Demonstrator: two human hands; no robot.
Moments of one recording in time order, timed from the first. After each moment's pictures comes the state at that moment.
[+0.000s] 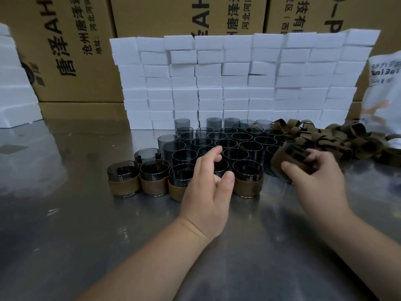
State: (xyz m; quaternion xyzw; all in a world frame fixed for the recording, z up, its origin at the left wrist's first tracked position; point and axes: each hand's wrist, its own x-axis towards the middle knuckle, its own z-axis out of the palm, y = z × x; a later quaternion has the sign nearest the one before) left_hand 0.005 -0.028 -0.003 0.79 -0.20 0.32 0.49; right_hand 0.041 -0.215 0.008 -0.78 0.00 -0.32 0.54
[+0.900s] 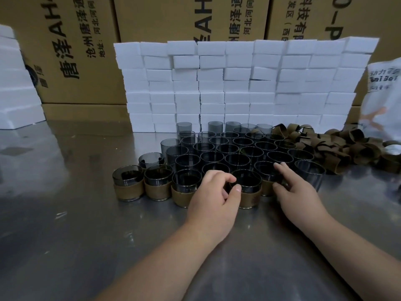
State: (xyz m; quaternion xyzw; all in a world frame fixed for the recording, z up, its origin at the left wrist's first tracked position) left_hand 0.007 -0.030 -0.004 0.85 -0.13 0.25 0.44; right_hand 0.053 -0.213 -0.011 -0.88 -0.04 -0.16 0.45
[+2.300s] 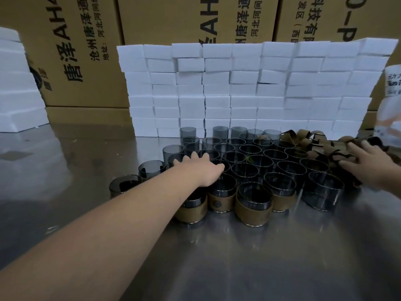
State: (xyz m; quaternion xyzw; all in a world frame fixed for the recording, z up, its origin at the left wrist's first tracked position) left_hand 0.128 0.009 0.044 1.00 0.07 -0.04 0.06; right_hand 0.192 -0.368 0.027 -0.97 0.11 -0.16 0.15
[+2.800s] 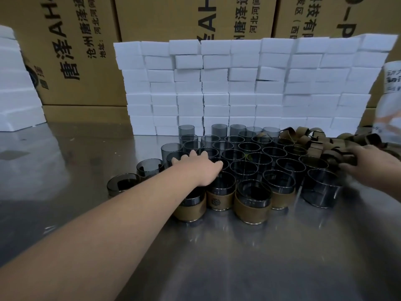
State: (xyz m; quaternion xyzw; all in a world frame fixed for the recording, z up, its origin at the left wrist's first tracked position) left_hand 0.127 0.009 0.042 1.00 0.06 -0.02 0.06; right_hand 0.200 -0.377 0.020 -0.98 0.08 -0.20 0.02
